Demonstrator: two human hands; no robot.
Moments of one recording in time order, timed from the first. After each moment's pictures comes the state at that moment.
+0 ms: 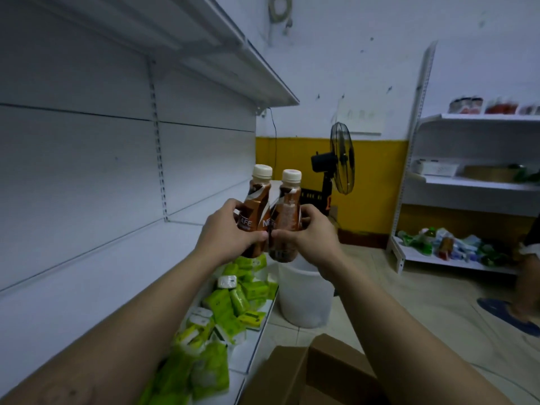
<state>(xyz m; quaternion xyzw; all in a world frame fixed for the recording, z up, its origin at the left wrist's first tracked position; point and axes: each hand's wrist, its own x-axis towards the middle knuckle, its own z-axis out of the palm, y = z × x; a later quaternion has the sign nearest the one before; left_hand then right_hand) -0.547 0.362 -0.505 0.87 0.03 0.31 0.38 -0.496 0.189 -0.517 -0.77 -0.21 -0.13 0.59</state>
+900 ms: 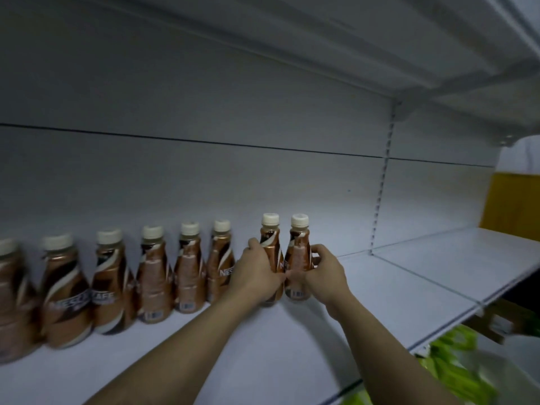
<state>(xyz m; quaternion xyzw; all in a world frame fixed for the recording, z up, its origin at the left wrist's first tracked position) -0.736 0.564 -0.513 0.80 0.44 0.34 0.22 -0.604 0.496 -0.530 -0.68 -0.44 0.12 0.57</state>
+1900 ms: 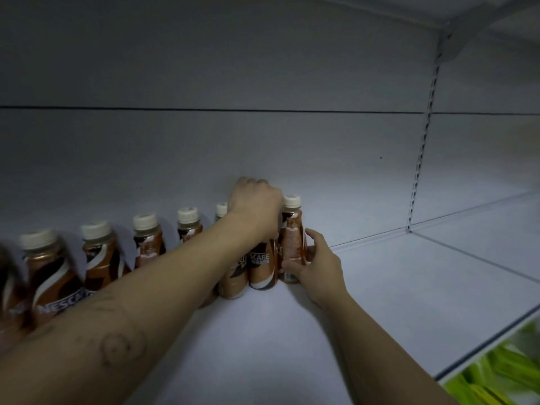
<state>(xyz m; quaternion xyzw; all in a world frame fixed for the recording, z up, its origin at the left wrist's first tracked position) -0.724 0.610 -0.439 0.85 0.41 0.12 -0.30 -0.611 0.558 -0.573 -0.65 -0.48 0.14 0.58</state>
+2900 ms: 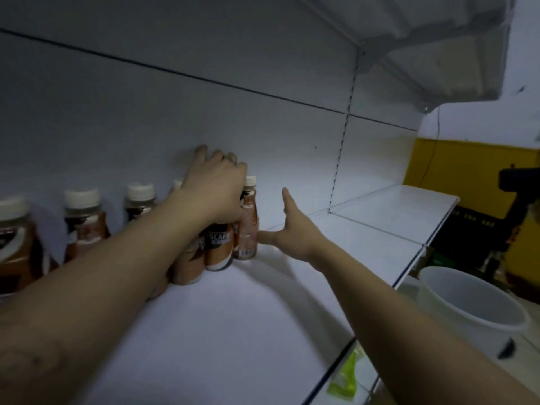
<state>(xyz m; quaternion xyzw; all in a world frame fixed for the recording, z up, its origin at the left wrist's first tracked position) -0.744 0.632 -0.452 0.90 0.25 0.22 -0.27 -0.620 0.516 -0.516 -0.78 -0.48 0.09 0.41</state>
